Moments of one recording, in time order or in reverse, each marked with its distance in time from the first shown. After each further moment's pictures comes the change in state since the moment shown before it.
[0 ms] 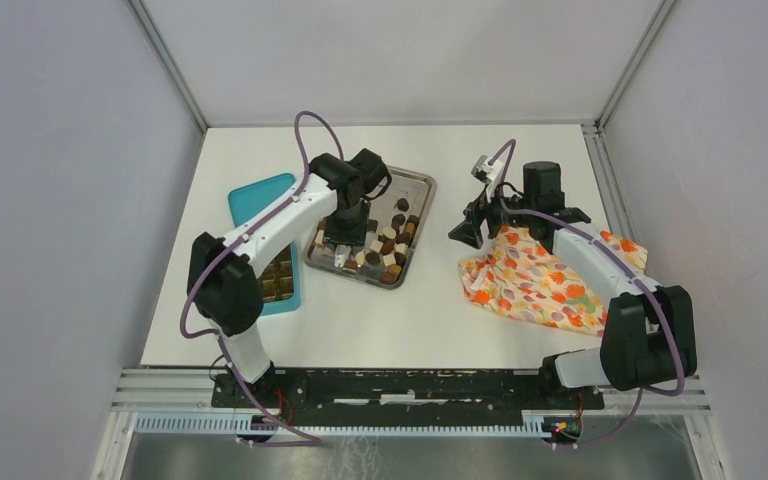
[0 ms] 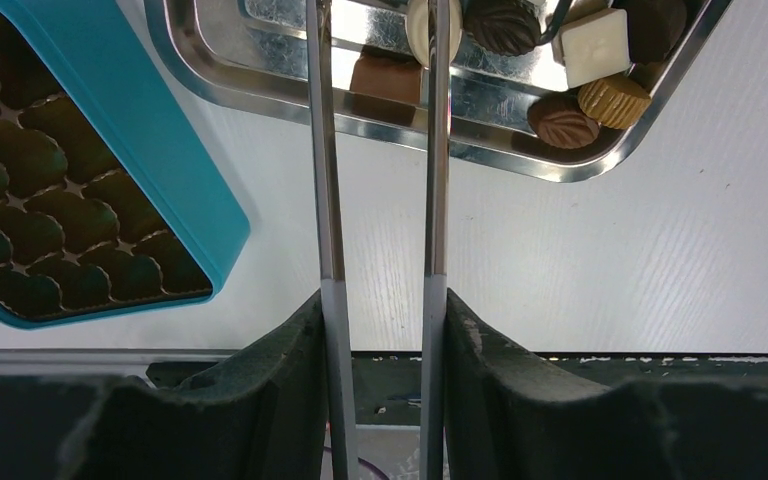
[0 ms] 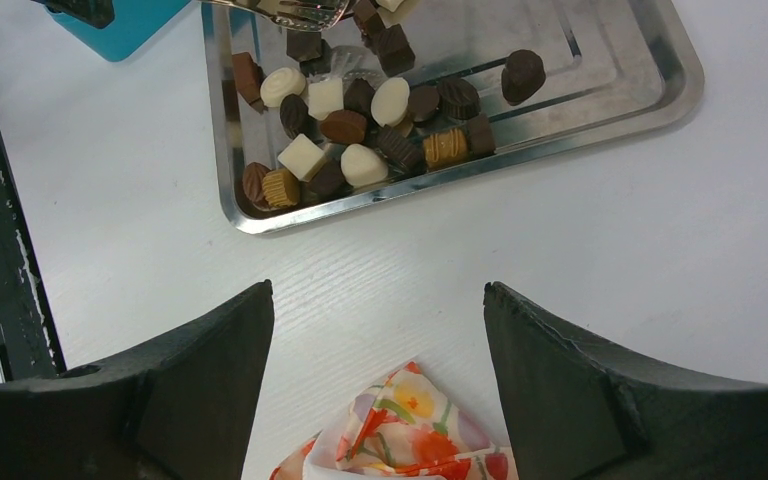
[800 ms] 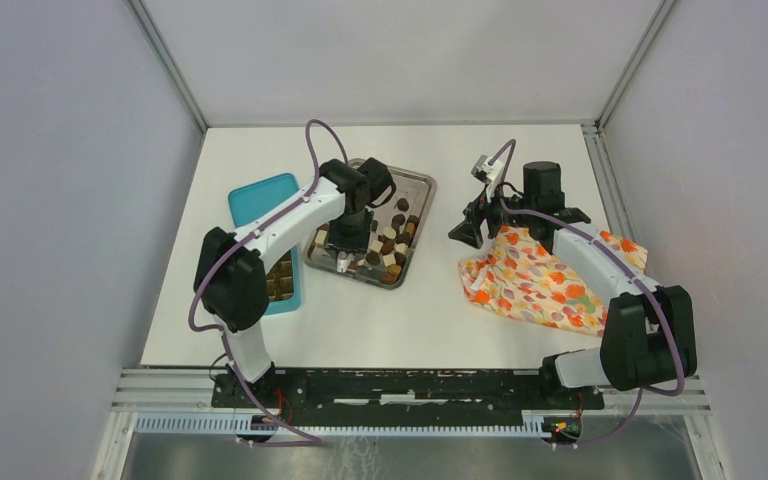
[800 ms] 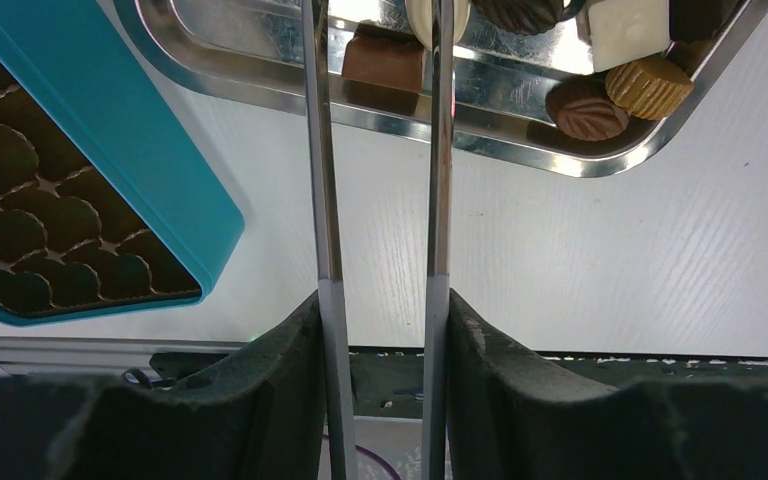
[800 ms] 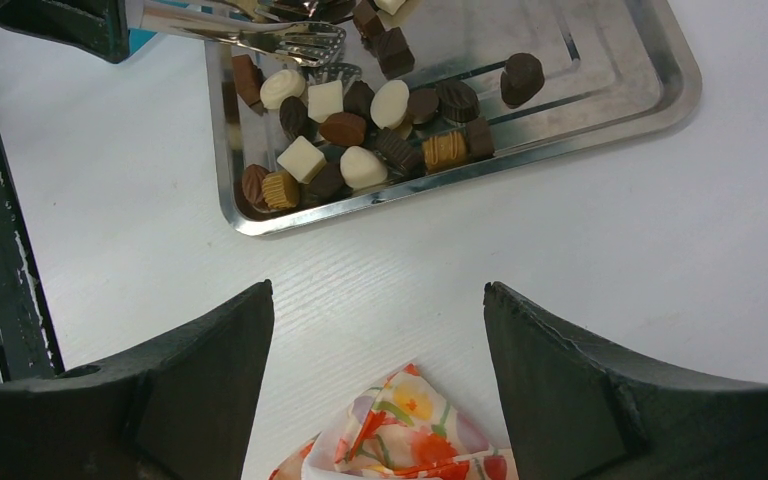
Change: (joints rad) left arm -0.017 0.037 -0.037 0.005 0.006 0.000; right arm 0.000 0.000 -0.003 0.007 -0.001 0.001
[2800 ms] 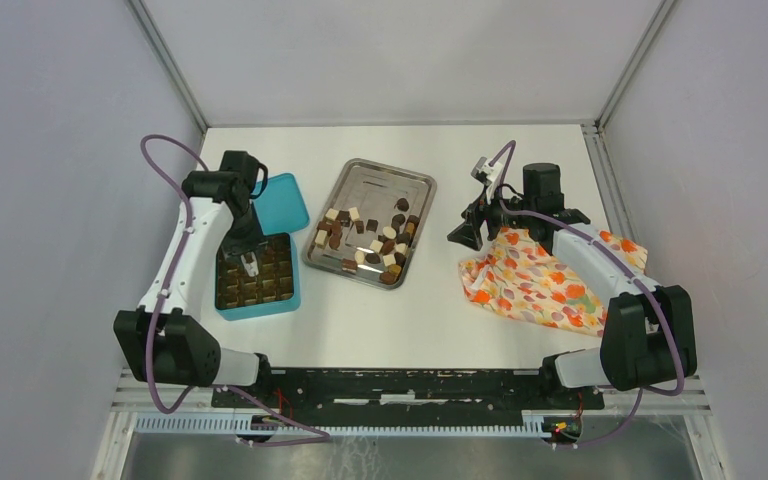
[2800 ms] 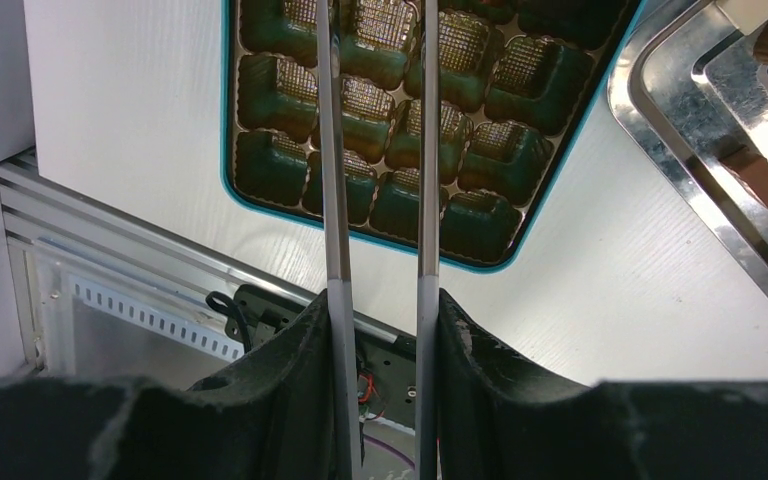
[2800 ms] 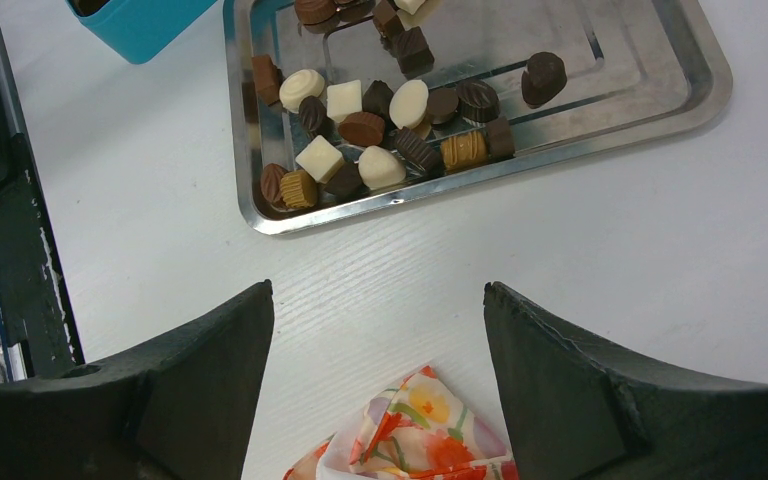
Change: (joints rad) left arm 0.582 -0.430 -0.234 -0.060 -0.105 0.071; right arm 0.000 0.000 -0.010 0.003 -0.033 0.014
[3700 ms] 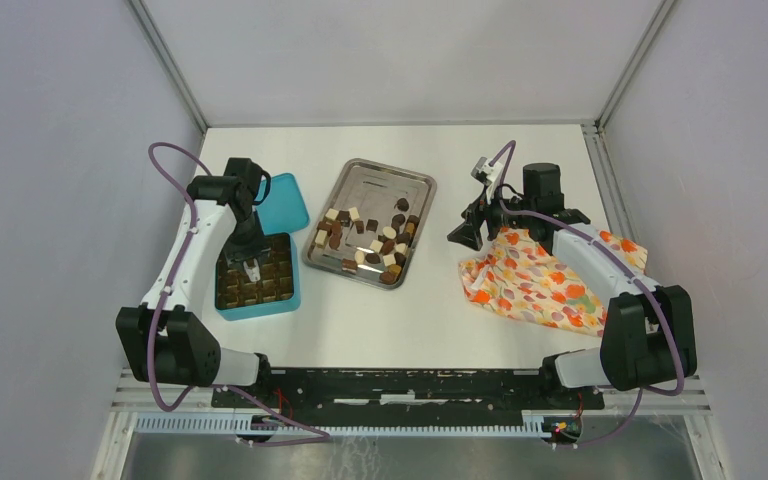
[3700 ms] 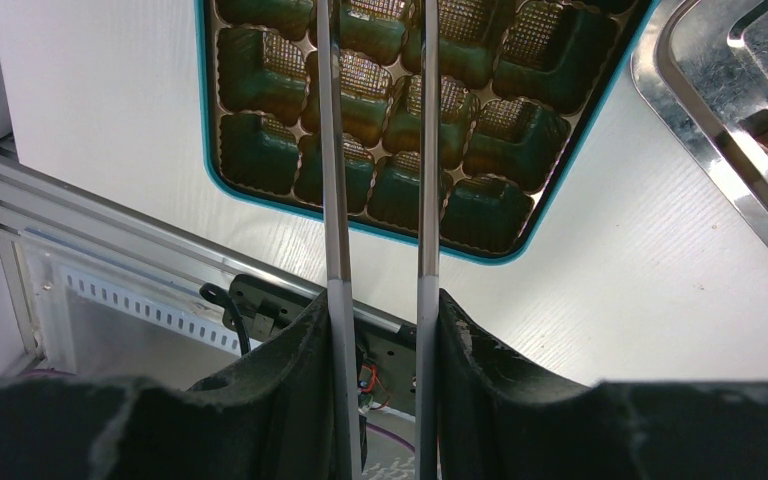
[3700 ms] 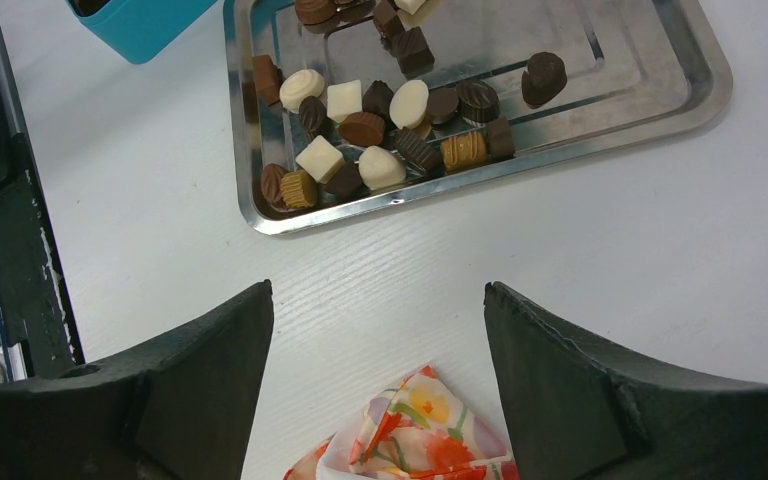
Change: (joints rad) left arm 0.000 0.000 -0.064 0.014 0.023 0.008; right arm 0.000 0.000 0.000 0.000 0.000 0.000
